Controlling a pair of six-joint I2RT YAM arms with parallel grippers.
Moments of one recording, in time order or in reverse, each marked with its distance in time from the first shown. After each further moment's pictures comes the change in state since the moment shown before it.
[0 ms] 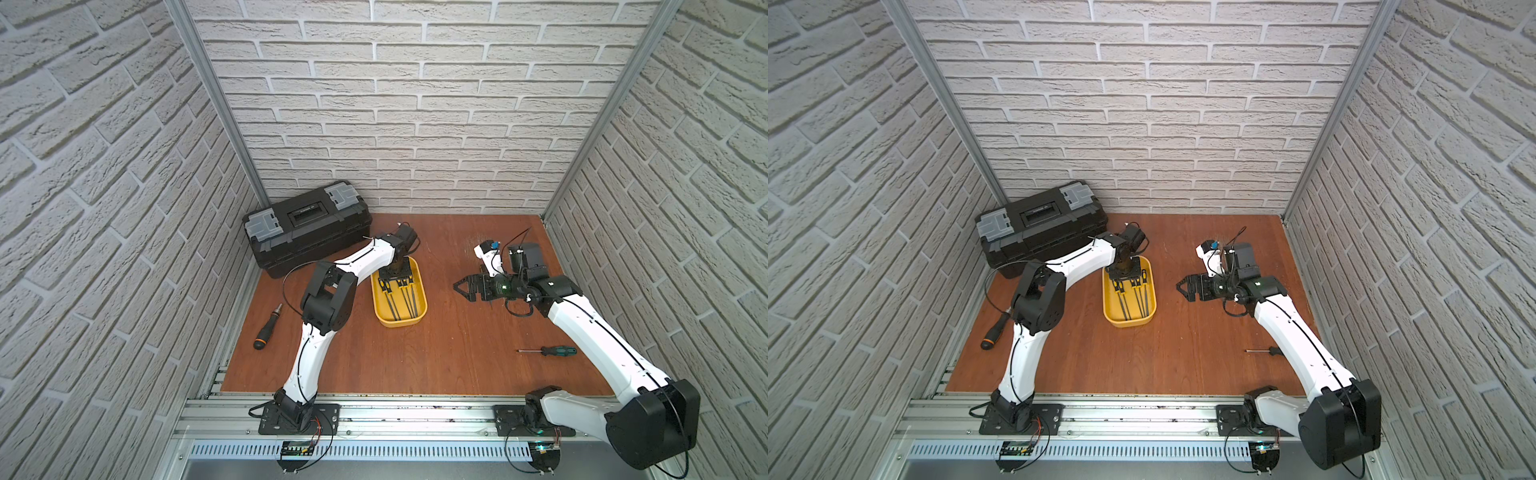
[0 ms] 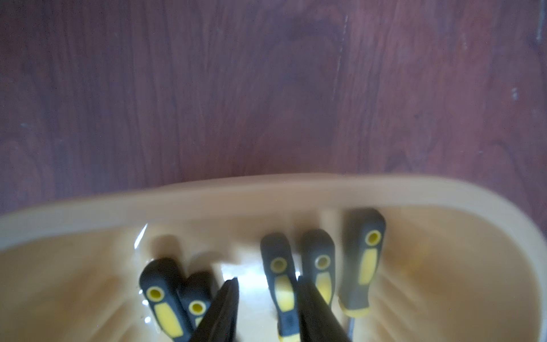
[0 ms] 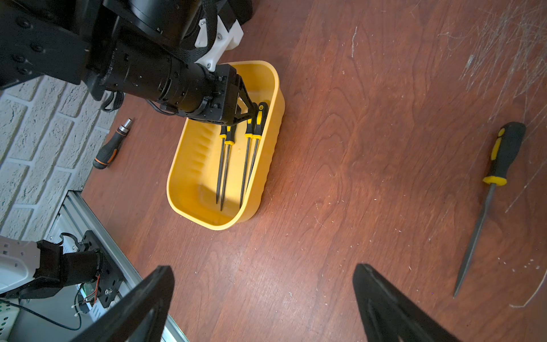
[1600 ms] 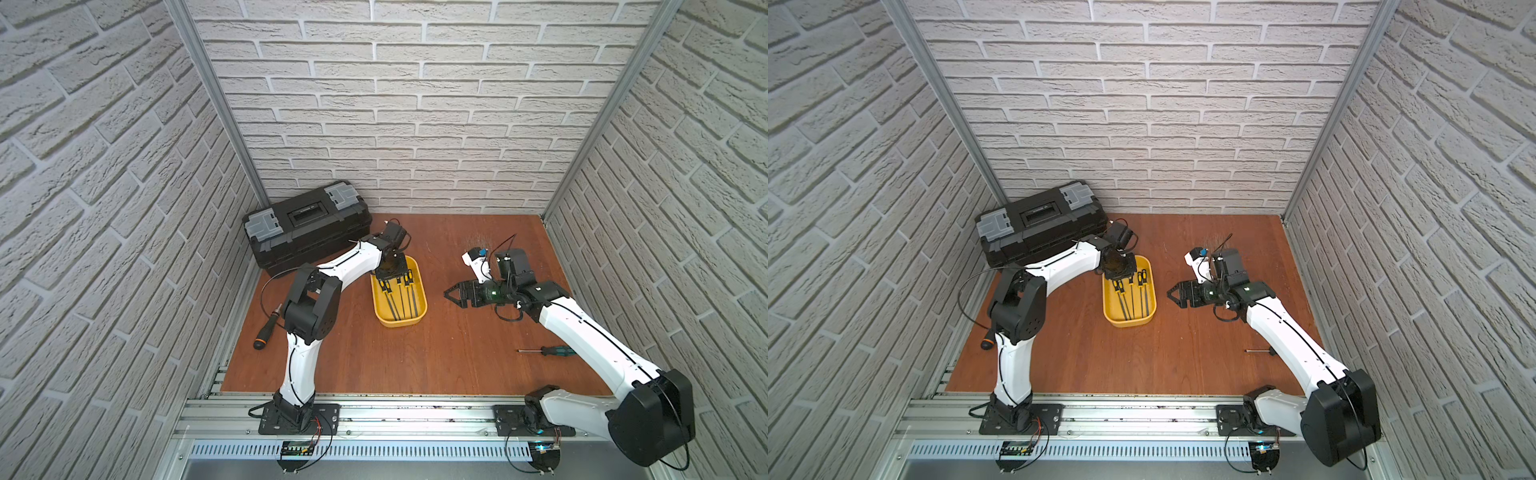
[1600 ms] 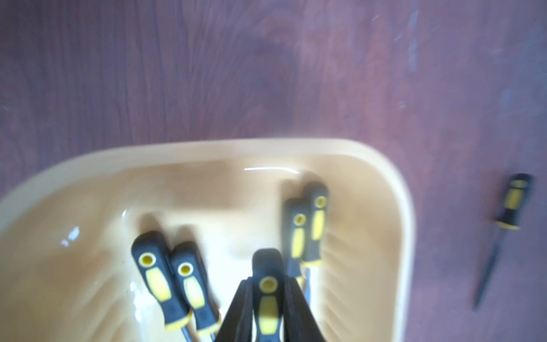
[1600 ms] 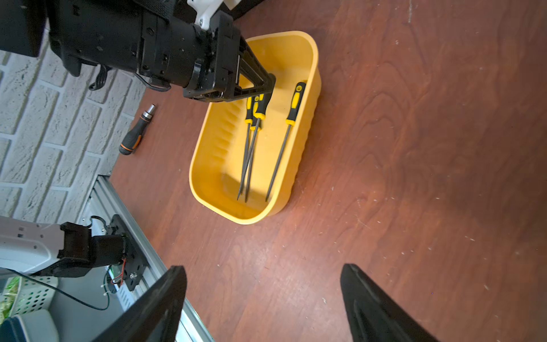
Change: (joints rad) left arm 0.046 -0.210 -0.215 0.202 0.173 -0.013; right arm 0.104 0.034 -0.070 0.113 -0.057 0.090
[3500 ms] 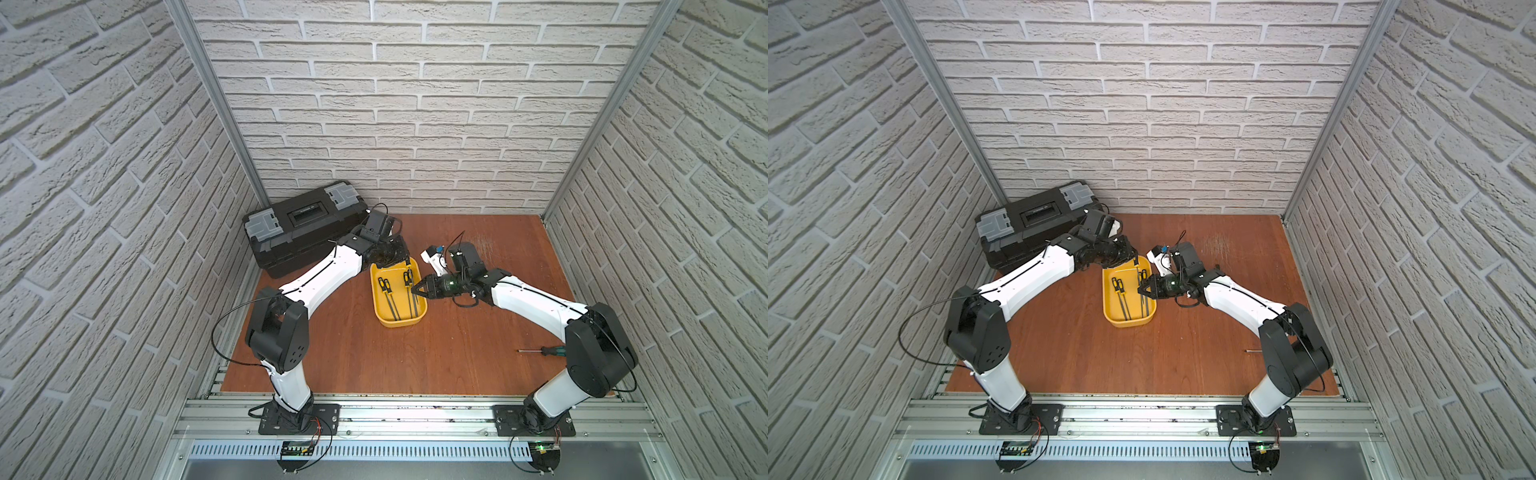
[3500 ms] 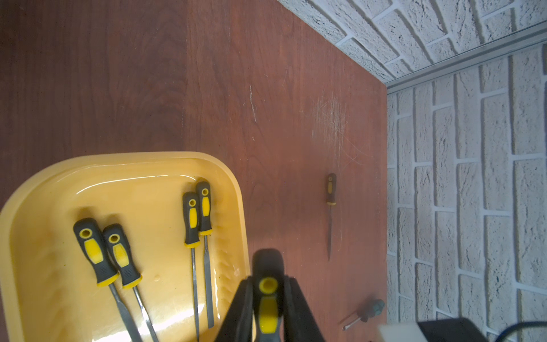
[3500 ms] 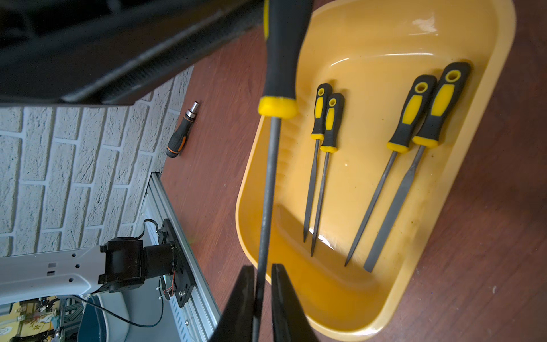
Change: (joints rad) left arm 0.012 -0.273 -0.128 0.182 0.149 -0.090; right arm 0.171 0.367 0.129 0.284 -0.106 0.222
